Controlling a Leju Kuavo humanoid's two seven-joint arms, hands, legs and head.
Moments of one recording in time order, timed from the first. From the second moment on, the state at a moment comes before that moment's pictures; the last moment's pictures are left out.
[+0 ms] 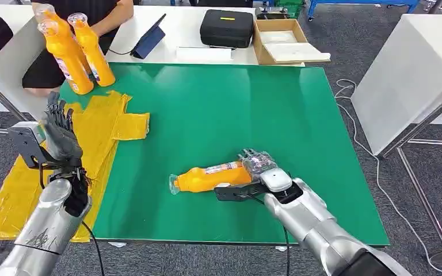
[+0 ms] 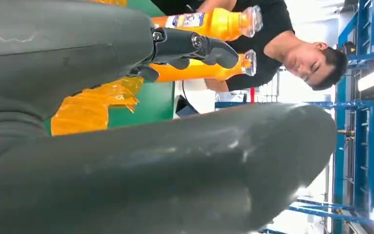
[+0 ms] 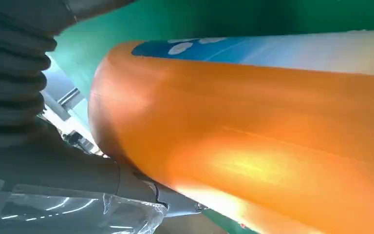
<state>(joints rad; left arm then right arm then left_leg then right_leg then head) -0.39 0.22 -0.13 -1.24 0.38 0.37 -0.47 -0.70 0.01 0.86 -0.57 1.21 0.32 0.13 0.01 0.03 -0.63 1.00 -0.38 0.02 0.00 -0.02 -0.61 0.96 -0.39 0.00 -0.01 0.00</state>
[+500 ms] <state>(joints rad) -0.42 0.22 -0.15 -1.20 0.39 0.36 -0.48 -0.69 0.00 0.86 -0.61 1.22 0.26 0.13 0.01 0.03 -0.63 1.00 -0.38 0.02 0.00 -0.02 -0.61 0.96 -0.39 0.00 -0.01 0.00</state>
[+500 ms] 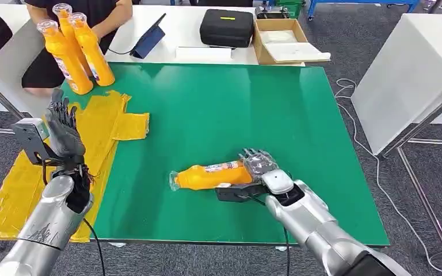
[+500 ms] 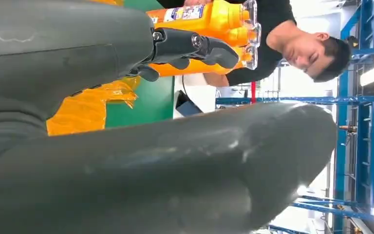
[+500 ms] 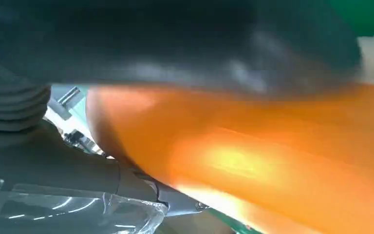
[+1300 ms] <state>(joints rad) -0.42 0.22 -0.15 -1.18 0.39 0.34 -0.49 -0.68 0.05 0.80 -0.58 1.22 0.18 0.11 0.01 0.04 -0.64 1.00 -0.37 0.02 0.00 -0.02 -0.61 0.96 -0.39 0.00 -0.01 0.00</state>
